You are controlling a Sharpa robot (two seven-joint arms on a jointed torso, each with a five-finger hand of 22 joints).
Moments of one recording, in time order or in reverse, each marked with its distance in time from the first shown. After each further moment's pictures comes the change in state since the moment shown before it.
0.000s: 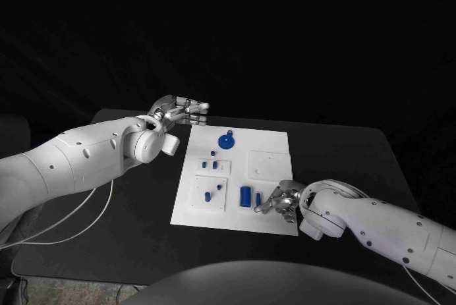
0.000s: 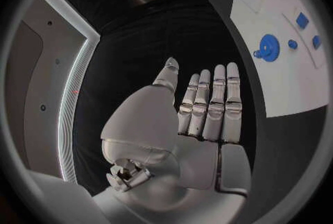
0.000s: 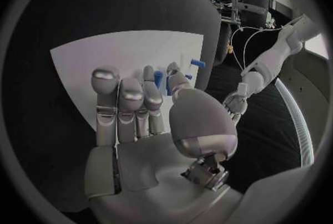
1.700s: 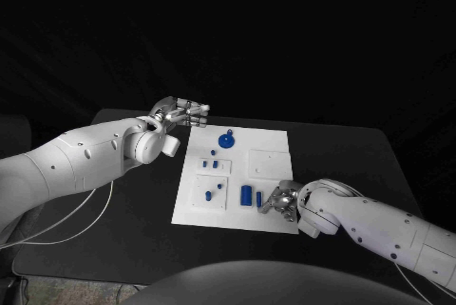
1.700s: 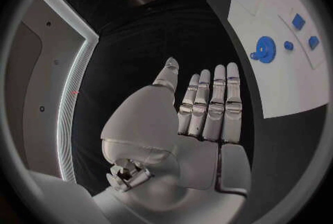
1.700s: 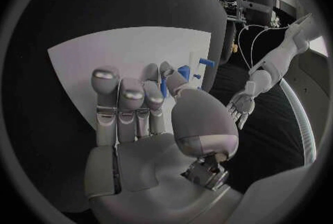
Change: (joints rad) left arm 0.000 0.000 -0.009 -0.003 -0.003 0.002 -0.004; left_hand 0.000 0.000 0.000 0.000 0.000 -0.004 0.004 0.000 0.000 0.000 0.000 0.000 0.000 -0.004 0.004 0.000 0.000 0.000 0.000 0.000 -0.004 0.000; right arm -0.003 0.052 0.006 -0.088 -0.018 0.012 -0.009; right_hand -0.056 0.015 0.237 -0.137 0.104 0.011 -0.015 -0.003 0.035 0.003 -0.004 0.000 0.000 0.004 -0.004 -0.008 -0.012 0.000 0.000 0.000 0.000 -0.006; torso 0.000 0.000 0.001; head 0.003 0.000
